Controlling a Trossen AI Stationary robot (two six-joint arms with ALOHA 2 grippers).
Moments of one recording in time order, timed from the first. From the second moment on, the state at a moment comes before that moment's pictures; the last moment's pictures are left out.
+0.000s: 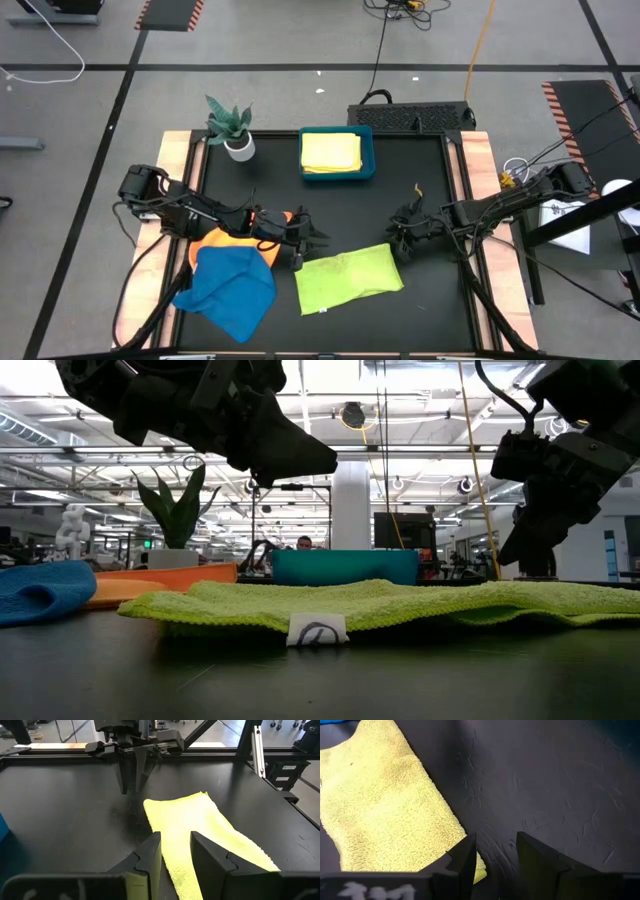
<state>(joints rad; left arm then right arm) -0.17 1.64 0.72 0.61 -0.04 -0.05 0.22 1.01 0.29 -0.09 0.19 0.61</state>
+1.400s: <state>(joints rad) -0.19 1.64 0.72 0.60 -0.05 -0.08 0.22 1.01 0.29 -0.10 0.07 0.75</state>
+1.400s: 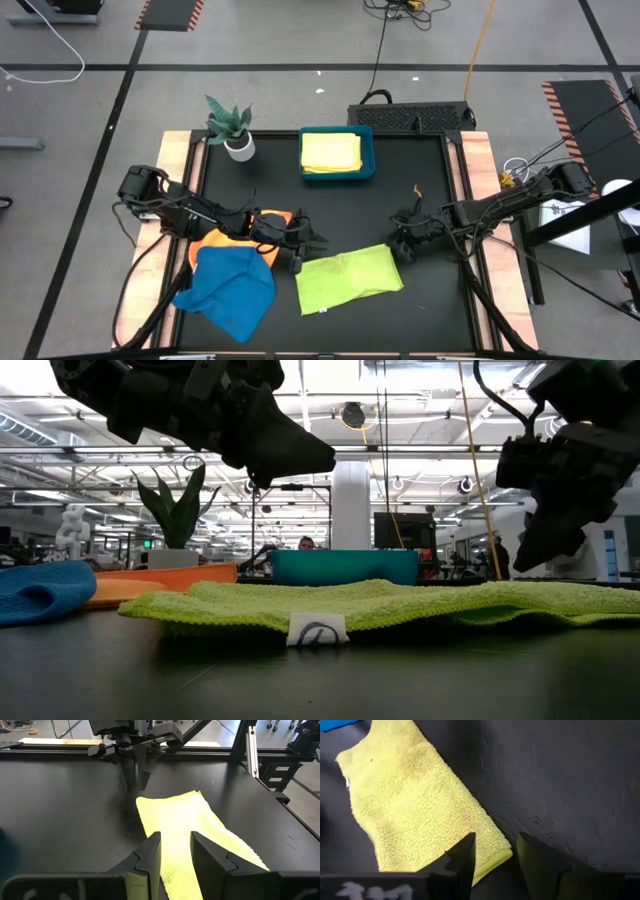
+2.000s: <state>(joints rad) -0.19 1.64 0.72 0.67 -0.05 -0.02 0.22 1.08 0.04 0.36 0.06 0.82</state>
